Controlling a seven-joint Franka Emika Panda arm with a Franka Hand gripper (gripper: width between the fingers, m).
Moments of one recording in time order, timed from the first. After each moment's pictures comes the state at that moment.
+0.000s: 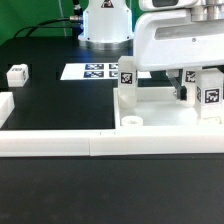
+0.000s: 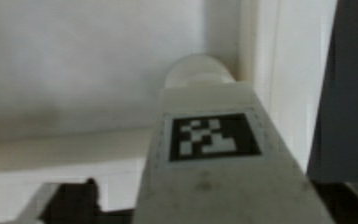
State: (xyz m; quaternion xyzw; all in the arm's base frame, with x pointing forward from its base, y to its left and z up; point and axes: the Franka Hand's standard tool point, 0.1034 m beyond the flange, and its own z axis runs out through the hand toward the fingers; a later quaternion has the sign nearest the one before) arm 0.634 0.109 0.066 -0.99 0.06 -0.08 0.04
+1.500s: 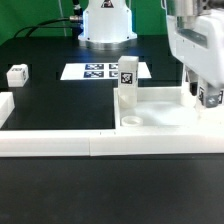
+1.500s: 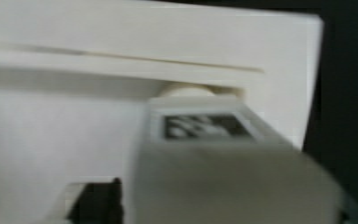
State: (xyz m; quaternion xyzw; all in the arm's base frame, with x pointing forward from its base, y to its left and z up) arm 0.627 0.115 0.062 -0.81 0.58 -0.01 0.05
